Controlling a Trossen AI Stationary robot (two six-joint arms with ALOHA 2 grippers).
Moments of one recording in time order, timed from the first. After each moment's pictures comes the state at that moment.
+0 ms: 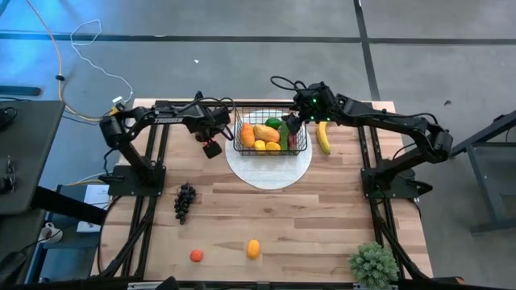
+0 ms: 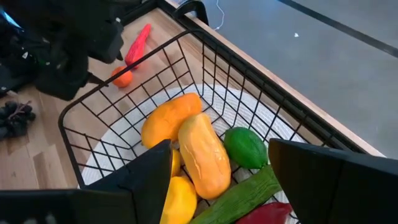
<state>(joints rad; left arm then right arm) 0.67 1.67 1.01 -0.91 -0.16 0.00 -0.50 1.41 1.10 -0.32 -0.03 0.21</state>
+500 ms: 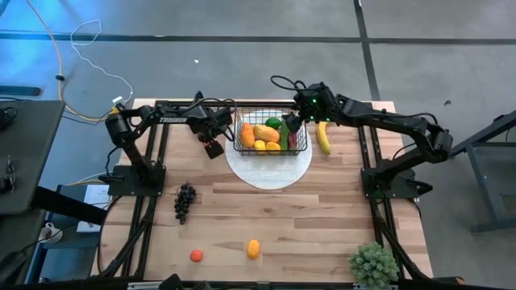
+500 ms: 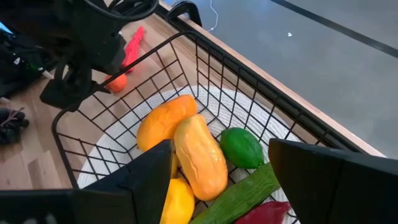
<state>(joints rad) 0.68 1.72 1.01 -0.85 -0.17 0.01 -0.50 1.41 1.10 -0.32 0.01 0.23</state>
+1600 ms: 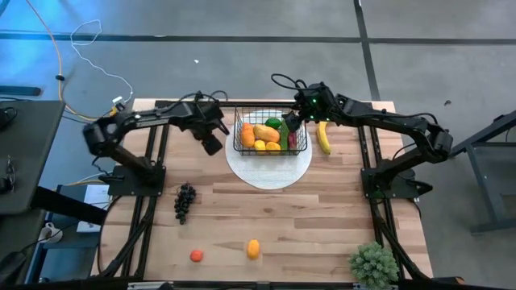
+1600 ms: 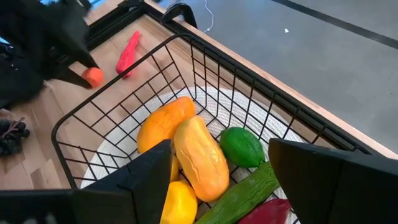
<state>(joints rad) 0.68 1.48 0.99 -0.88 -0.06 -0.10 -0.50 1.41 1.10 -0.32 0.02 0.28</state>
